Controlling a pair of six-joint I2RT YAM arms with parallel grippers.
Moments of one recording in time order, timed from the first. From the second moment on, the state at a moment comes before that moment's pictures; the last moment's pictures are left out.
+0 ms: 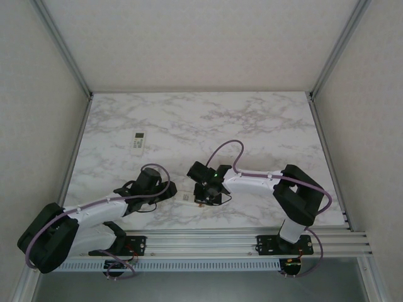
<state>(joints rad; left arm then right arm) -0.60 1.16 0.32 -0.05 0.09 -0.91 1.06 1.71 1.02 -0.61 -0.12 1.10</state>
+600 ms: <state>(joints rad) -0.61 1.17 0.33 -0.05 0.07 -0.92 1.06 1.73 1.01 -0.51 0.08 0.92</state>
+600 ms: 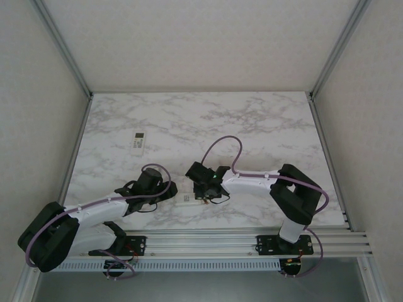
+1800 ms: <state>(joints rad) -0.66 1.19 0.35 -0.06 0.02 -0.95 1.06 1.65 0.93 -0.55 -0.07 0.81</state>
